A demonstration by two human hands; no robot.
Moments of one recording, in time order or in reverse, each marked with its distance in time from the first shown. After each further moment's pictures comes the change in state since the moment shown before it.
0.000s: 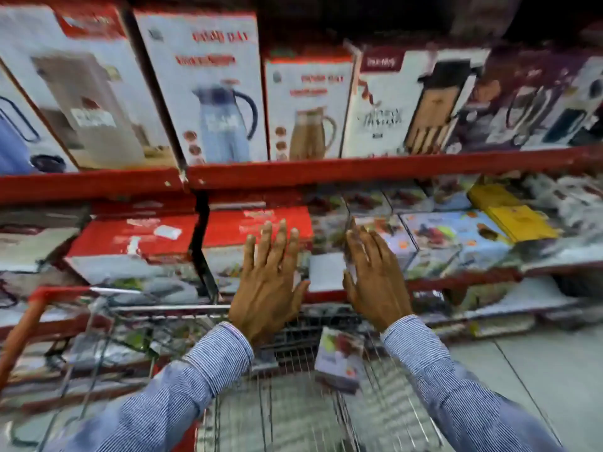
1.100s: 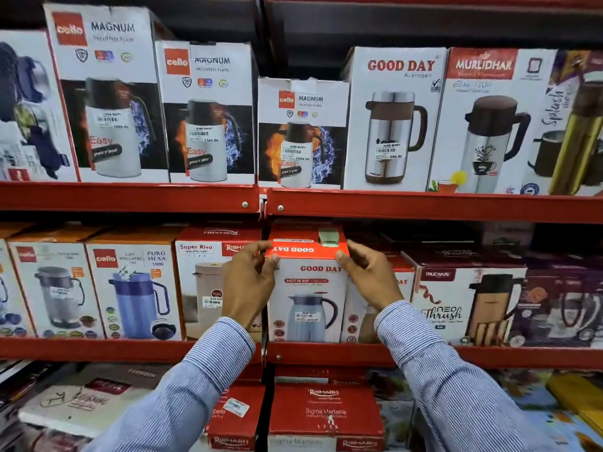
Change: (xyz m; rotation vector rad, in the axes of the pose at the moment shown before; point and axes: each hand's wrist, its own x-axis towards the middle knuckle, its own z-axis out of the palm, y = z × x) left_hand 0.136 -0.143 -0.229 -0.728 0.593 -0.396; right_hand 0.241 -0.133 -0.181 1.029 0.188 0.021
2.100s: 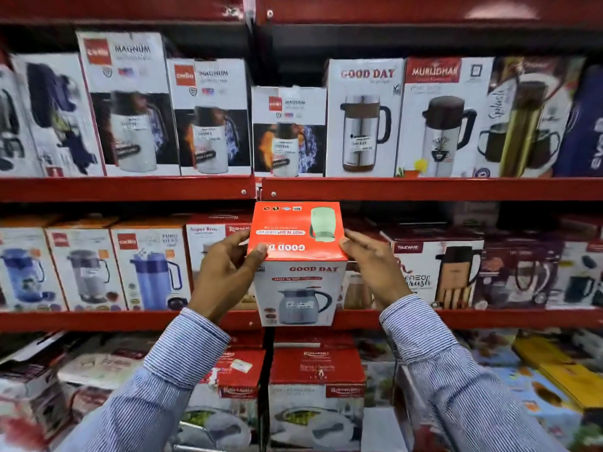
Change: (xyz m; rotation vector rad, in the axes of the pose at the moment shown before) left_hand -0.081 0.047 -0.069 -0.218 -0.206 0.035; right_hand -0.103 -0.064 -0.041 0.331 -0.009 0.061
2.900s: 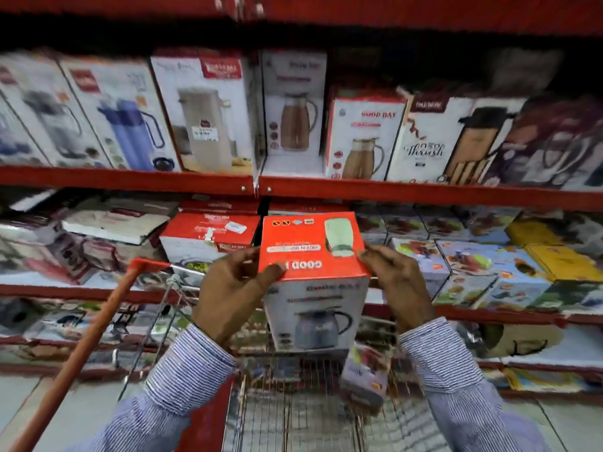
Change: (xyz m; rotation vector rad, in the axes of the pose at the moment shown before) left_hand -0.184 -0.074 0.059 -0.082 -0.026 -0.527; right_hand -0.154 0.132 -0.048 -0.059 -0.004 0.365
